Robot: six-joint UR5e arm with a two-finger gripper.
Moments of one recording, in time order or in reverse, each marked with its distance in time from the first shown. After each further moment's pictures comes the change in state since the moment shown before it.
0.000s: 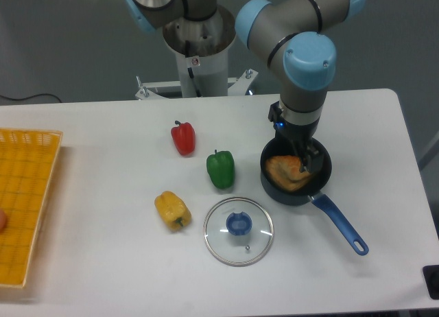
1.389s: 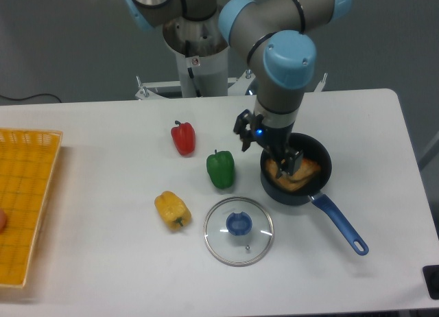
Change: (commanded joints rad) arm -0.090 -0.014 -0.012 0.053 -0.112 -0.540
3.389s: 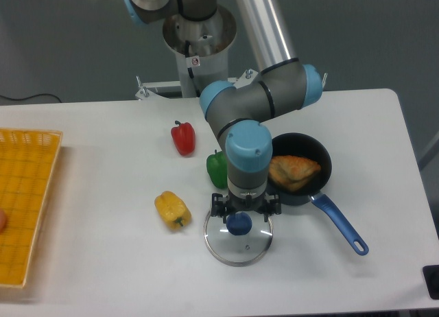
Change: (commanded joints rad) arm -0.101 -0.250 0.021 0.253 0.074 -0.730
